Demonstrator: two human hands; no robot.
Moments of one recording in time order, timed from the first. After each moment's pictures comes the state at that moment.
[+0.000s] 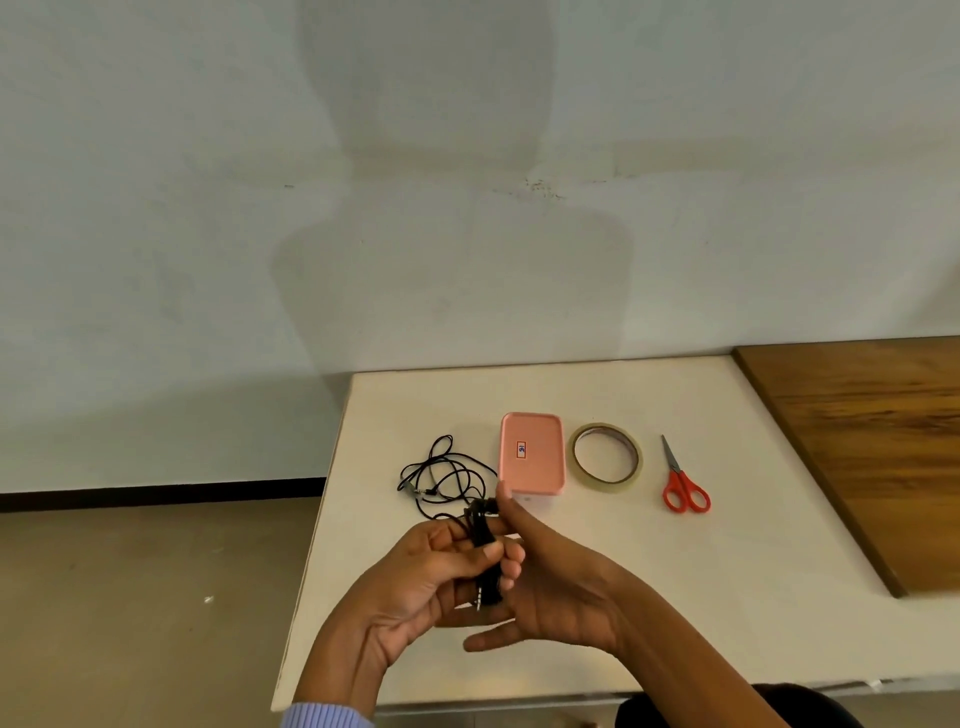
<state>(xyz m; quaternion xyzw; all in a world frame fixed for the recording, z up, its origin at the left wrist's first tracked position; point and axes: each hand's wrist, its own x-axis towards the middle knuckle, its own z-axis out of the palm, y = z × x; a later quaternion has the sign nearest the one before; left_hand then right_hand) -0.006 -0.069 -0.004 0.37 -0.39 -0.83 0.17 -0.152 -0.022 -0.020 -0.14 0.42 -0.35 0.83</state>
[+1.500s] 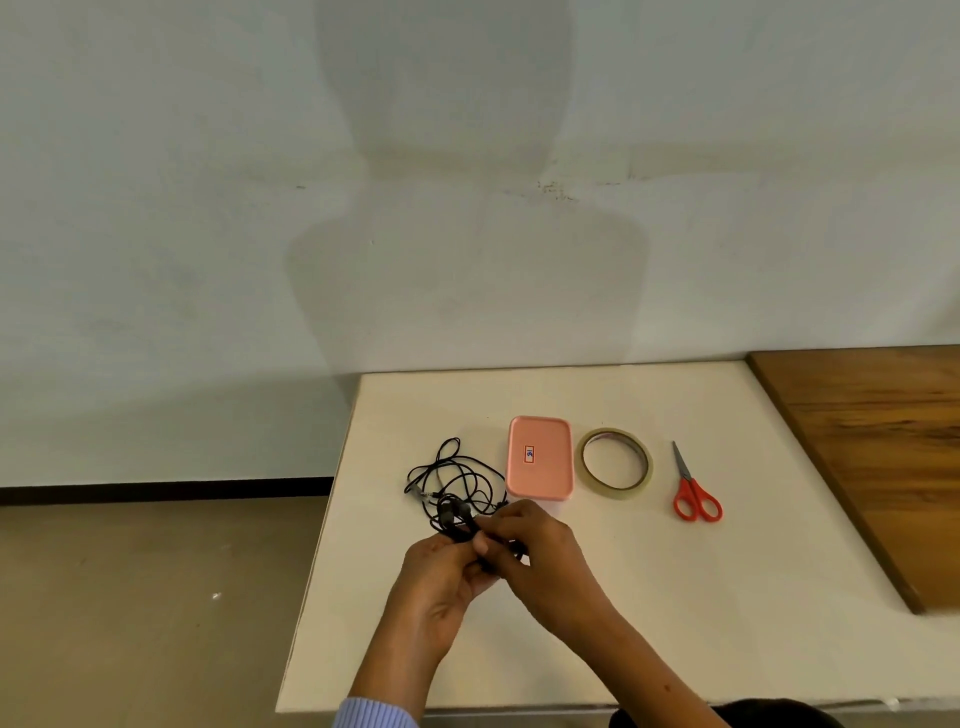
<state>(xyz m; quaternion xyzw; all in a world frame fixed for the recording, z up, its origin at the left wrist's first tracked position) -0.029 -0.066 -0.031 0.50 -0.24 -0.77 0.31 -0.137 -0.027 -0.038 -0.56 0.68 -0.35 0.32</state>
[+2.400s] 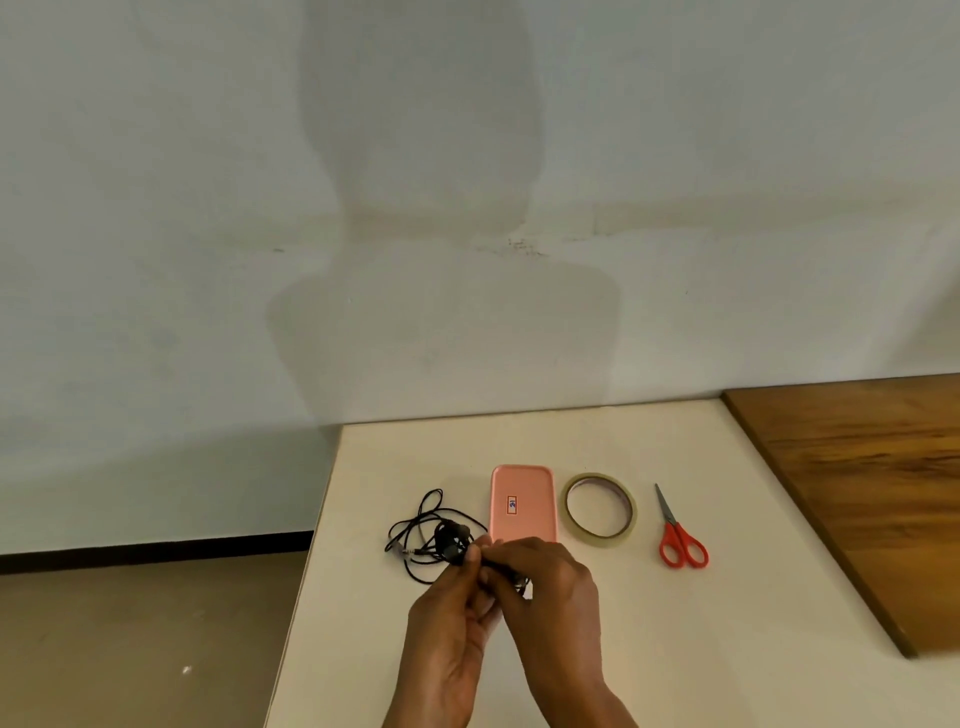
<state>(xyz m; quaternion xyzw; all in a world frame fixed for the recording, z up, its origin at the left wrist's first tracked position) -0.057 -0.064 -0.024 0.44 -0.14 -0.80 0.39 -0.138 -0.027 -0.040 -0.50 0.73 -0.45 0.15</state>
